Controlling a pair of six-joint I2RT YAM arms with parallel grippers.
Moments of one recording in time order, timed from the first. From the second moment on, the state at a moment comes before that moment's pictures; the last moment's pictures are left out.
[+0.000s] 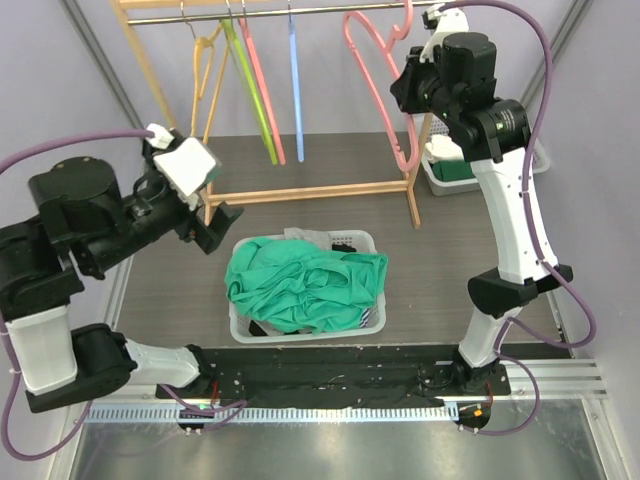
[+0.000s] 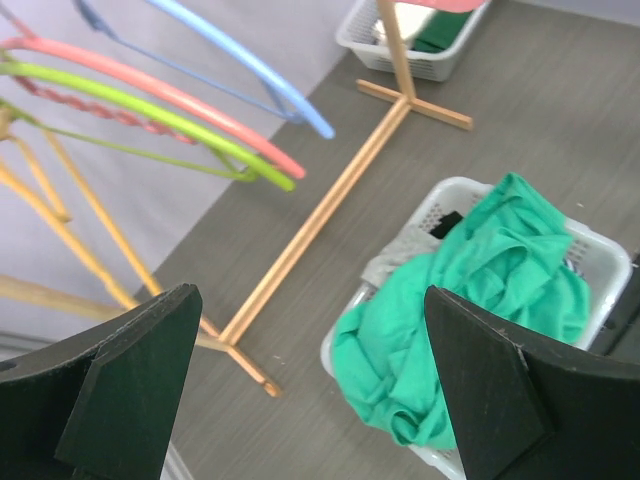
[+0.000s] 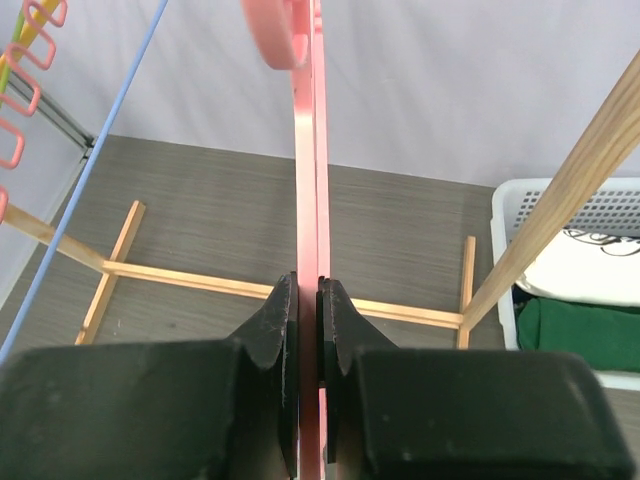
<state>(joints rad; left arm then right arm) -0.97 1.29 2.40 -1.36 -0.25 0.30 0.43 1.78 2.49 -0.94 0.12 0.16</state>
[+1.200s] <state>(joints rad) -0.78 1.16 2.26 -1.37 -0.24 0.34 0.21 1.90 2.53 -0.74 -0.31 0.31</state>
